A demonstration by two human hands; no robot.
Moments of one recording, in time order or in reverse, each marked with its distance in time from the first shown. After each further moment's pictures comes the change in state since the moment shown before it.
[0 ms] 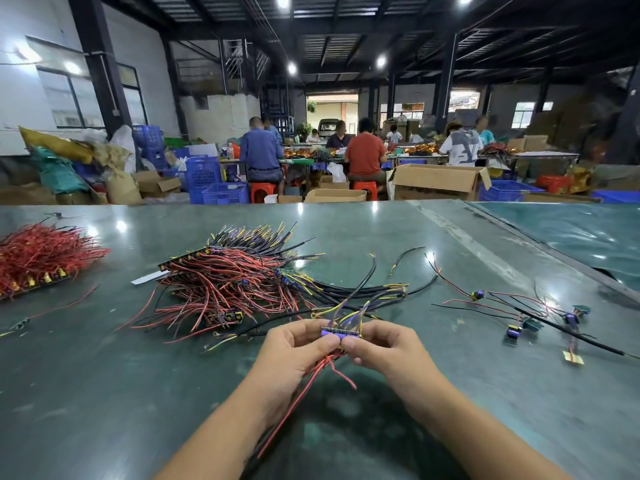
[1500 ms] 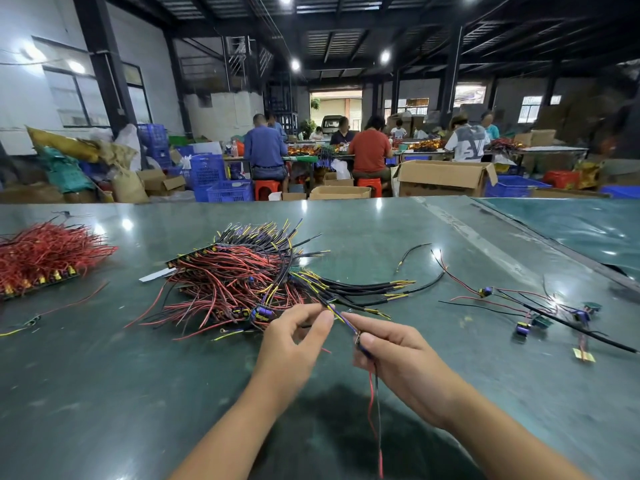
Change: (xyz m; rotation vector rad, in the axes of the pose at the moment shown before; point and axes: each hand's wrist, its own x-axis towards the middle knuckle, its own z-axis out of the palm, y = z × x) left_hand -0.004 0.010 0.002 0.459 0.130 0.396; right_hand -0.009 -0.013 0.004 0.229 -0.215 -0.001
